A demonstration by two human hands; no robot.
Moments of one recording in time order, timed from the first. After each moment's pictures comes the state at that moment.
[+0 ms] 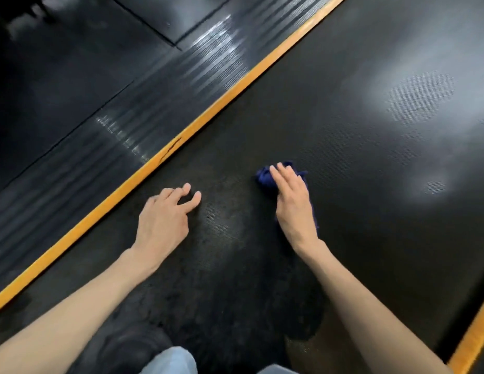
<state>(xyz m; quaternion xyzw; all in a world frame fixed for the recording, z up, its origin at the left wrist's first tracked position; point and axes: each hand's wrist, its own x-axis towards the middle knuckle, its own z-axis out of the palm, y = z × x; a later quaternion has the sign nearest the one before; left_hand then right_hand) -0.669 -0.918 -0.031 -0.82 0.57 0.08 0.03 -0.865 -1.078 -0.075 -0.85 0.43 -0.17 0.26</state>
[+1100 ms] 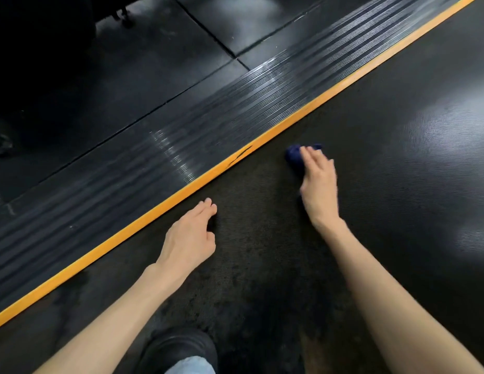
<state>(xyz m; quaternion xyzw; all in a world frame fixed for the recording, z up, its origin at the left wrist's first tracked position) -0.640 -0.864 -0.018 -0.89 0.37 0.25 -0.10 -0.758 -1.094 -0.070 -0.87 0.42 -0.16 0.22</state>
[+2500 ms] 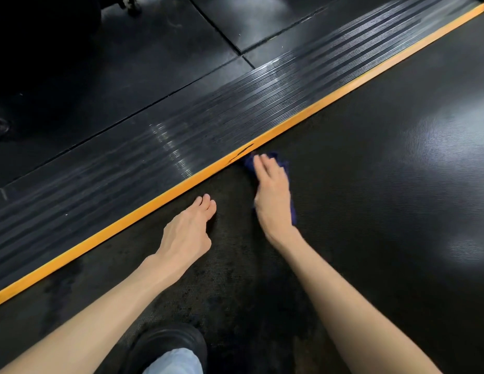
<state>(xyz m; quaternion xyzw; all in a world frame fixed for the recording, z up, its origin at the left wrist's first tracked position) -0.644 -0.873 -0.007 -0.90 0.36 0.26 -0.02 -0.714 -1.024 -0.065 -0.90 0.35 -0.13 0.22</state>
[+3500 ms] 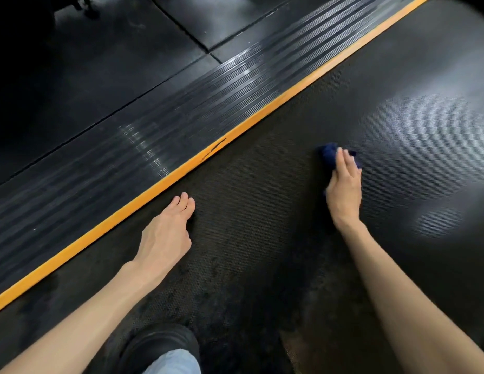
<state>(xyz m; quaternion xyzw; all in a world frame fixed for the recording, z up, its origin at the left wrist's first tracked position) -0.644 -0.865 -0.018 -0.88 0.42 0.23 -0.02 -0.840 -1.130 -0.069 -0.81 0.54 -0.16 0.19</state>
